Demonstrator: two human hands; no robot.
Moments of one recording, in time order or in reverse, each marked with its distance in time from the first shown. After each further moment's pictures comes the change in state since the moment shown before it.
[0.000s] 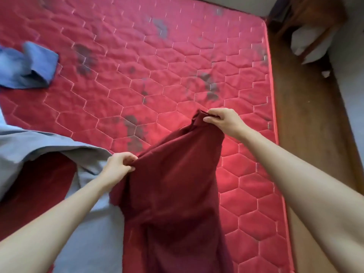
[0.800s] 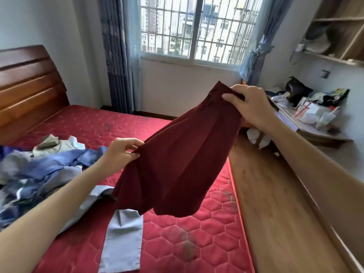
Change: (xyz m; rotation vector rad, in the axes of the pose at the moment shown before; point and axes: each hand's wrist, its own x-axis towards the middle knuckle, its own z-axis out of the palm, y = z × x) left_hand -0.453 0.265 -0.176 0.003 0.340 0.837; right_hand -0.434 -0.327 -0.356 -0.114 0.782 -0.450
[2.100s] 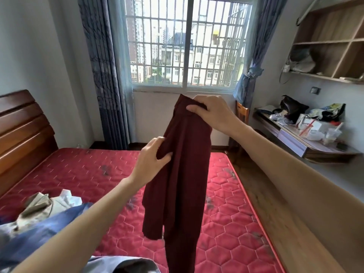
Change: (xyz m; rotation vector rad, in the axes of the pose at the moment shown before) left_hand 0.221 -0.070 -0.071 0.065 0.138 0.329; right_hand 0.226 -0.068 0.147 -0.044 -0.010 -0.058
